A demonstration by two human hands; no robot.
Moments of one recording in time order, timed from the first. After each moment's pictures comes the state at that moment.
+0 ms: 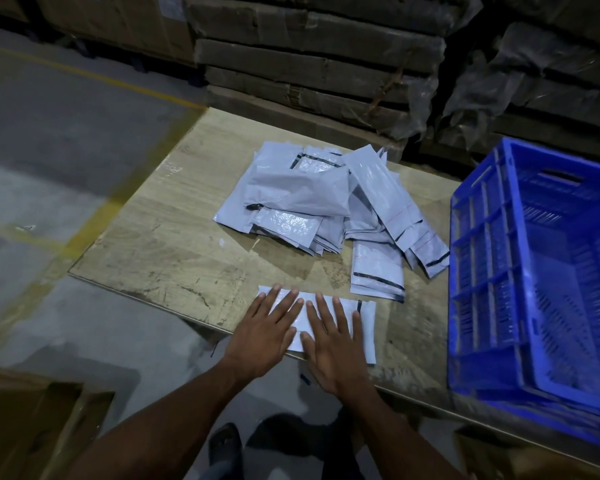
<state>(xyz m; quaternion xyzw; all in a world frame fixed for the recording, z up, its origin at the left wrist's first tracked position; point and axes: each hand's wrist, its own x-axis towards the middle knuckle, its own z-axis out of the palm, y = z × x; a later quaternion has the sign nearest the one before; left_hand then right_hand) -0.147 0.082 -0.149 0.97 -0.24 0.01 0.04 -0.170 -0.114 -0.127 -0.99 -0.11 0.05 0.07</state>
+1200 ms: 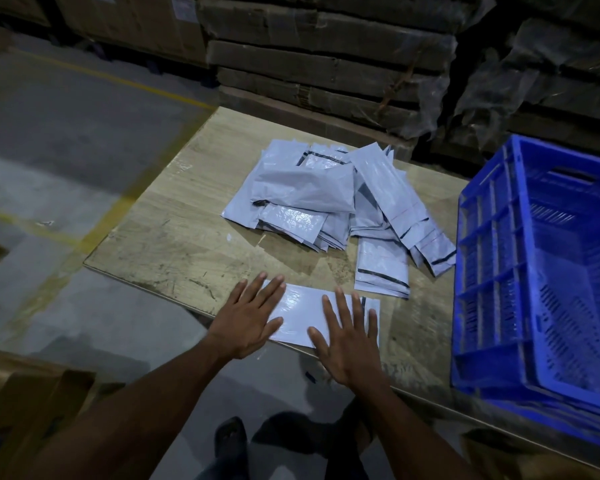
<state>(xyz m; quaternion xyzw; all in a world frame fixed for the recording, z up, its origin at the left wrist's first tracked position) -0.137 0.125 -0.139 0.97 -0.23 -0.04 0.03 -0.168 -0.135 -0.124 -0.99 -0.09 0.09 0.05</state>
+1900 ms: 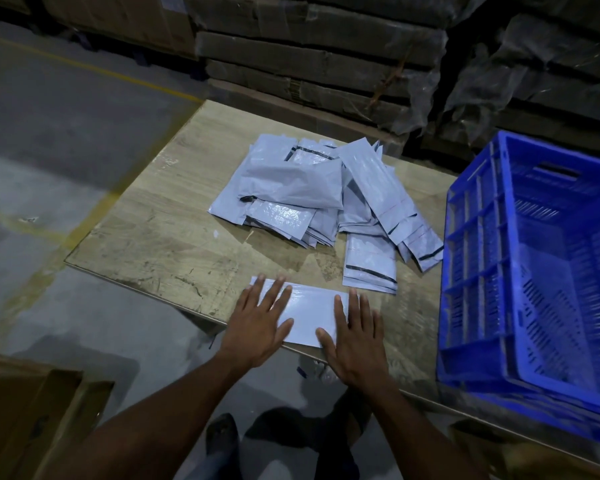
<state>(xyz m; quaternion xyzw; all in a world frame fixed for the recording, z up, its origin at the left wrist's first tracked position) -0.151 0.071 -0.136 0.98 -0.17 -0.04 0.06 -0.173 -0.171 -0.128 -0.99 -0.07 0.11 0.06</state>
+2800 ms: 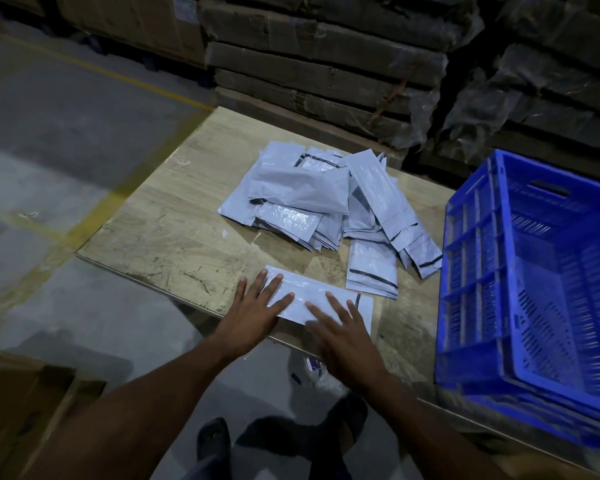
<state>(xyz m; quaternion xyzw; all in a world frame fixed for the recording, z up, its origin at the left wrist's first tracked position) -0.138 0.099 -0.130 0.97 -0.23 -0.06 0.05 -0.169 -0.159 -0.092 -0.93 -0.36 -0.06 0.09</state>
